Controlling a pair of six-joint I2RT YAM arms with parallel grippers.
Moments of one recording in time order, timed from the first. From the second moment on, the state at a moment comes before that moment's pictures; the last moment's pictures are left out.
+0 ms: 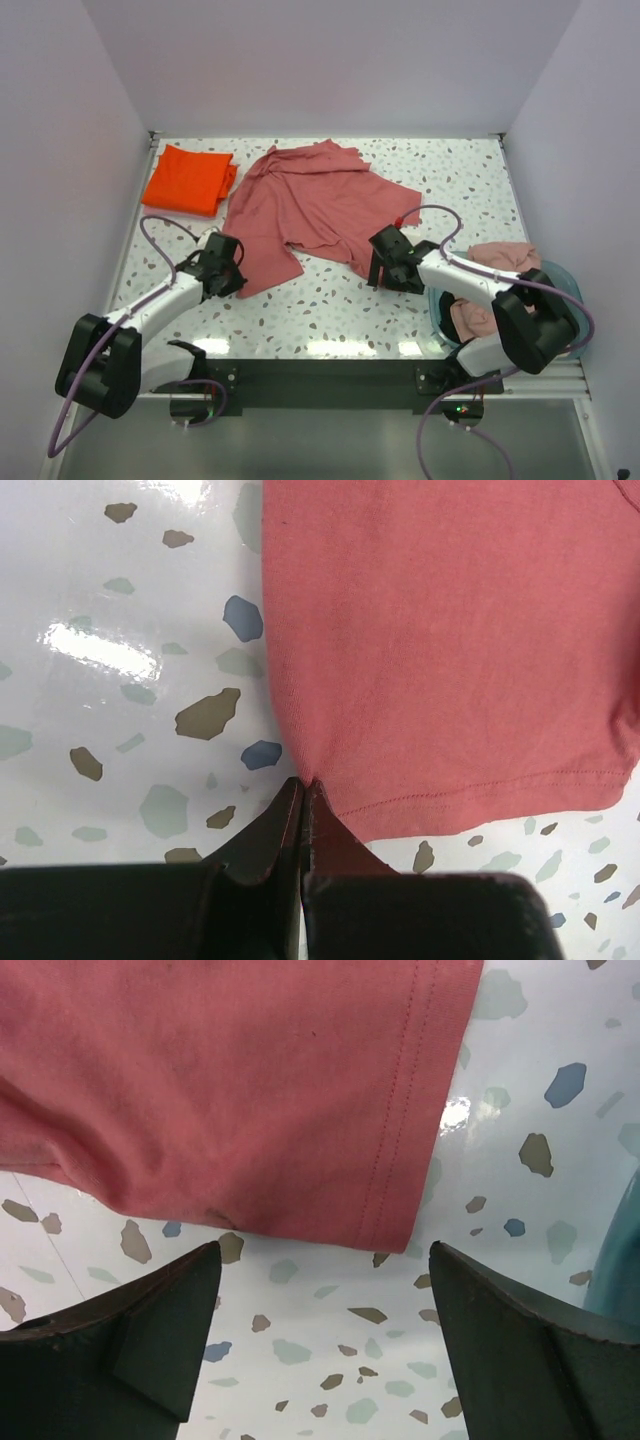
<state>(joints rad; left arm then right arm) -0.34 1.18 0.52 -0.40 -0.19 -0.80 0.63 1.44 0.78 -0.58 0.33 0.79</state>
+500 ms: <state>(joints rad) -0.34 1.18 0.53 -0.45 -0.23 -0.80 0.58 1.41 0.69 -0.48 0.35 0.80</state>
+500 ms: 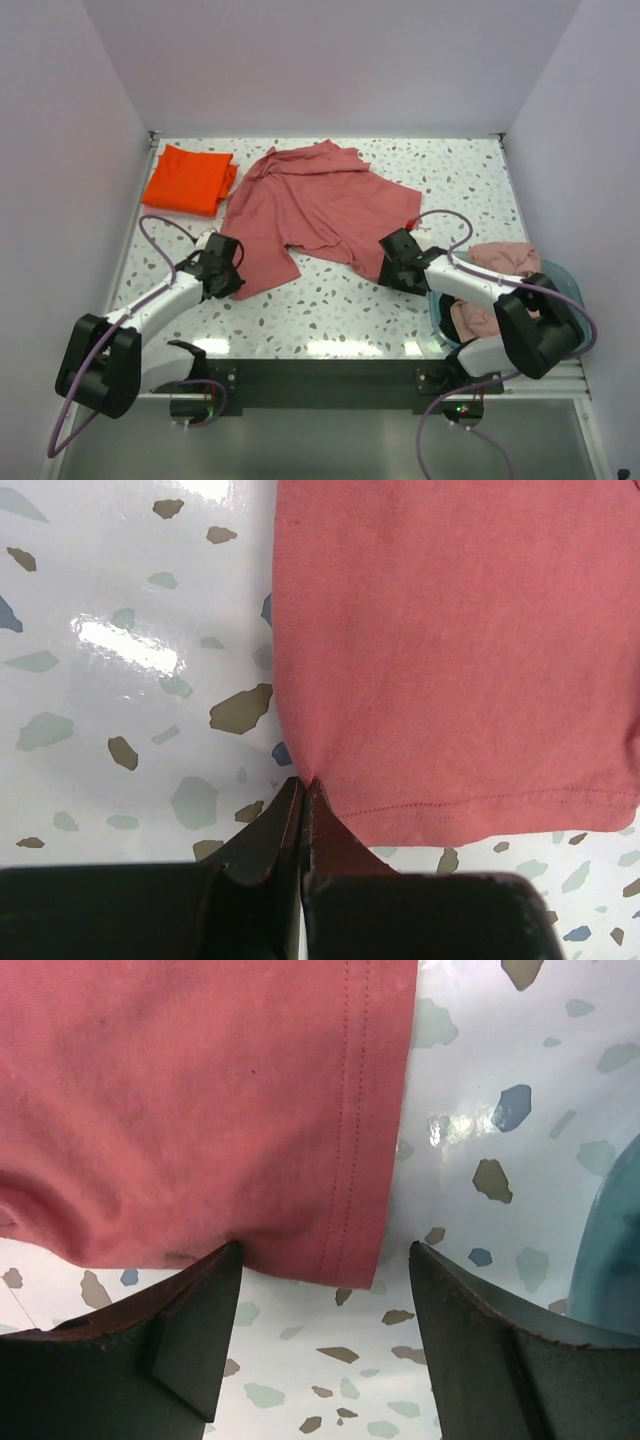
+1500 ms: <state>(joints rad) -0.34 0.95 1.18 -0.63 -0.32 -0.68 0.56 1.05 1.04 -0.63 0.31 0.64</state>
